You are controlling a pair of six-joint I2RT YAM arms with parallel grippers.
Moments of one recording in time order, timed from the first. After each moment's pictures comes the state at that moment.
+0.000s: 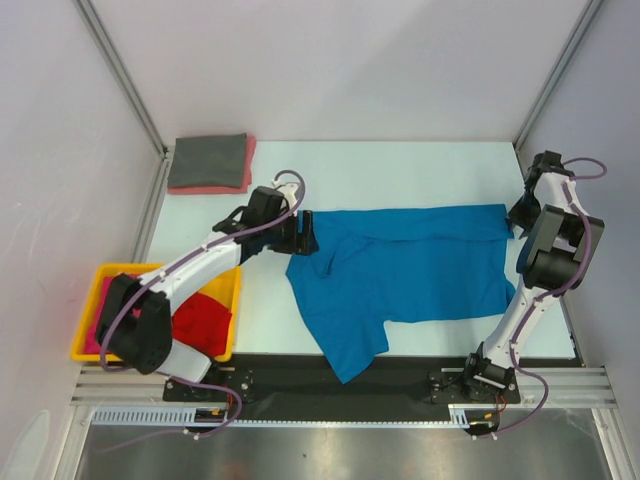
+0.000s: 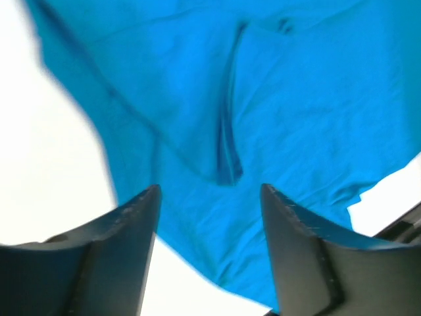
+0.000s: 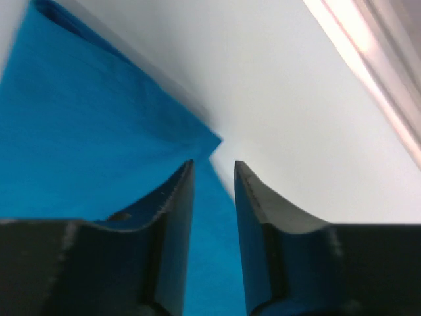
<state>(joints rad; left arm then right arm) -0.51 1.48 1.03 -0.32 0.21 -0.34 -0.38 2.07 1.66 -0.83 0.18 0.39</state>
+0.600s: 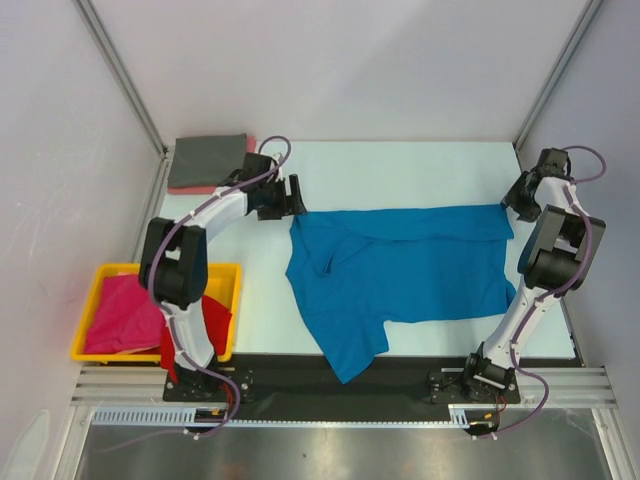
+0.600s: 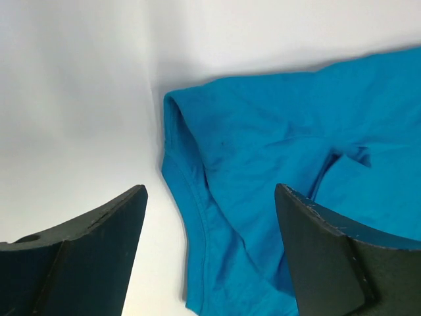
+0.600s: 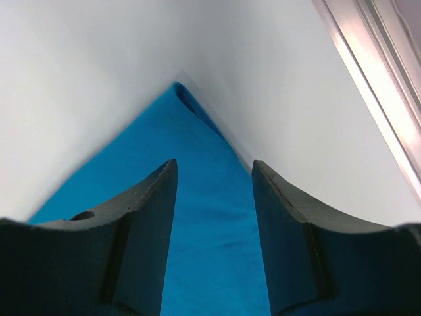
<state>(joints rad) -0.28 1.87 1.37 -0.37 0.24 -0.37 -0.39 2.07 1.61 -0.53 0.01 0.29</state>
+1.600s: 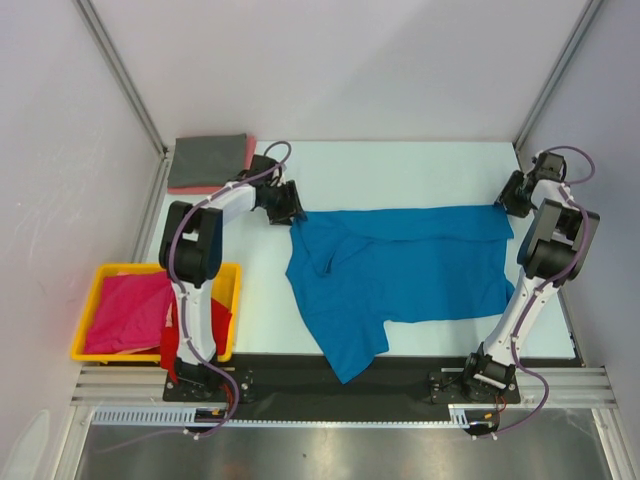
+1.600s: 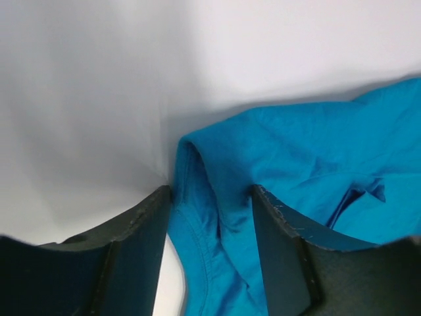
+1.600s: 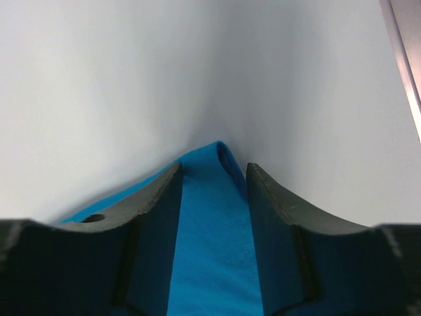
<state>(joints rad) -0.25 2.13 1.53 -0.41 0.33 -0.45 -0.40 2.21 1.67 -0.39 -0.19 0.21</state>
